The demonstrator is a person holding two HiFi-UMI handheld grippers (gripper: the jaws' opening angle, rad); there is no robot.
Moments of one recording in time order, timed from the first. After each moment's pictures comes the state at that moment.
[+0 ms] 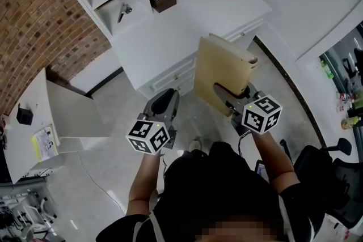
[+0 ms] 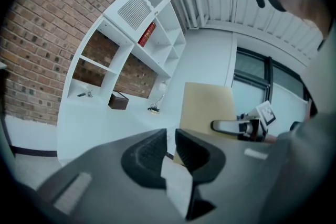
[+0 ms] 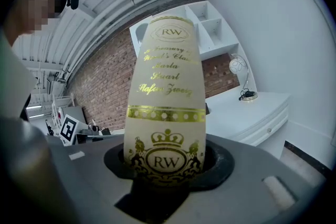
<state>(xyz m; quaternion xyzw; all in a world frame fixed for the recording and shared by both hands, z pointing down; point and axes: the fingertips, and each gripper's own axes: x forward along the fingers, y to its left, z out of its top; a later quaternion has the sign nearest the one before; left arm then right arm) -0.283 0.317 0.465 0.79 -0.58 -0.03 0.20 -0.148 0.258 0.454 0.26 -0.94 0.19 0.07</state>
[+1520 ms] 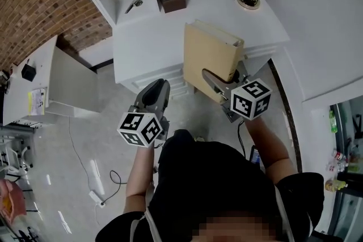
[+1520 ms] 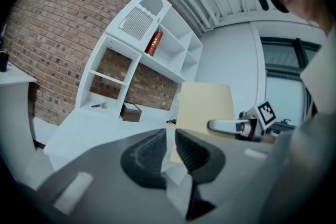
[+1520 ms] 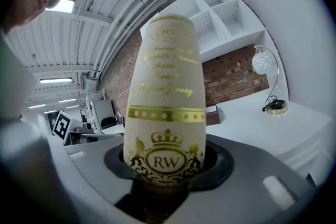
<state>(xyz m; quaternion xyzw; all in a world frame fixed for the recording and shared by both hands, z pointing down) -0.210 0.208 0.454 0.67 -0.73 -0.05 0.16 -0.115 0.101 0.448 0.09 -0.98 0.15 0.08</state>
